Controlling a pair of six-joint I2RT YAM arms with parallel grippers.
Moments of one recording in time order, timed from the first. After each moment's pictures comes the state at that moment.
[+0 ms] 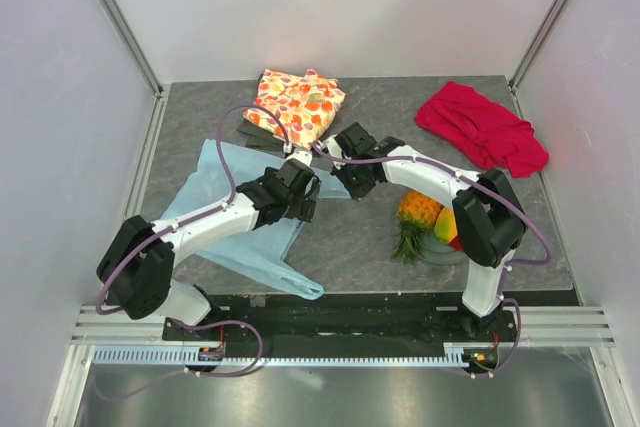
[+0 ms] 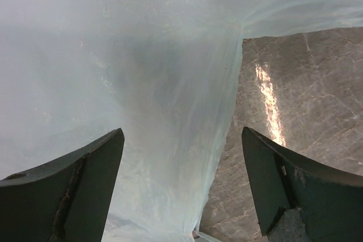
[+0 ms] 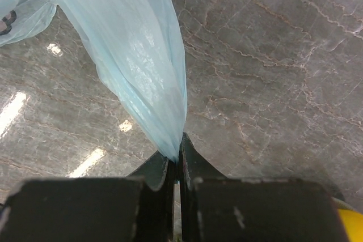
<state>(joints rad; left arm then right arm) -0.75 1.44 0.91 -0.41 -0.36 -0.34 0.67 1.86 1.40 -0.65 -0.03 -0.10</state>
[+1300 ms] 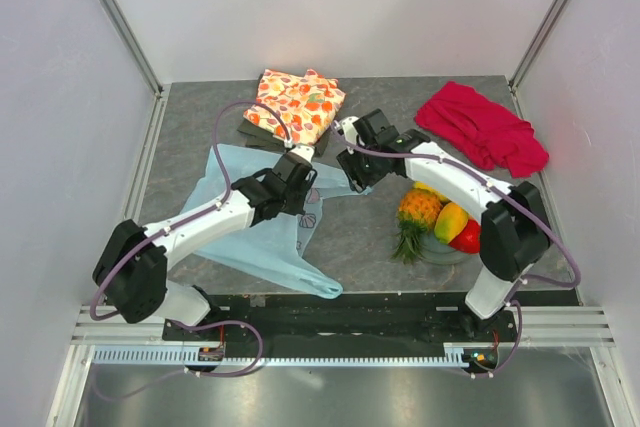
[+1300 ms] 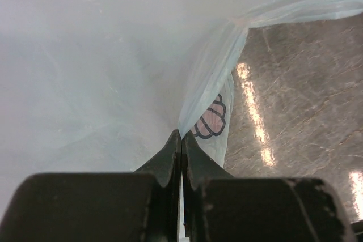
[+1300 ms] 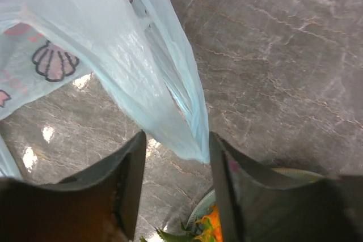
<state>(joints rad) -0.74 1.43 0.96 -0.44 -0.28 -0.34 0.61 1.74 1.39 -0.66 -0.08 -0.04</state>
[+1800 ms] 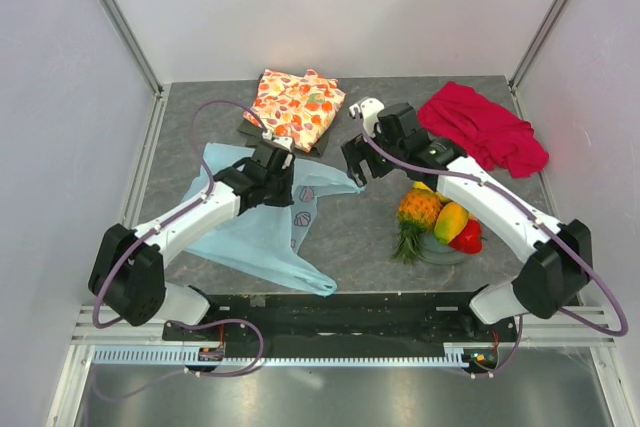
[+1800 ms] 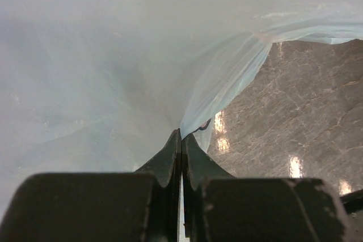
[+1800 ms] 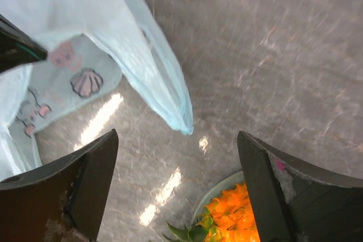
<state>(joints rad) -0.58 1.41 0.97 -0.48 -0.08 -0.39 0.60 1.48 1.30 -0.55 -0.07 -0.01</state>
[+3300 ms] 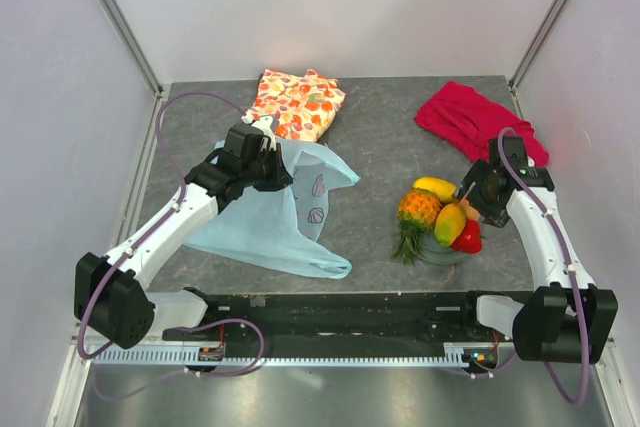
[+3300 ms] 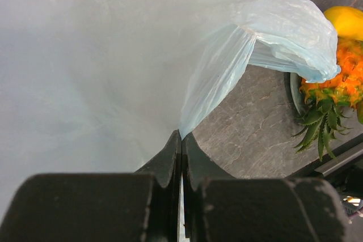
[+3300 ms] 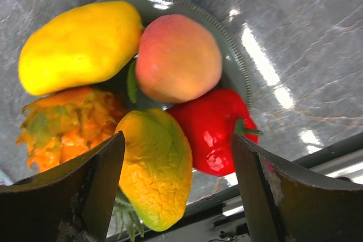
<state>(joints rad) -0.48 1.27 1.03 -0.47 0.12 -0.43 -0.07 1.18 0.98 -0.94 0.13 0.58</state>
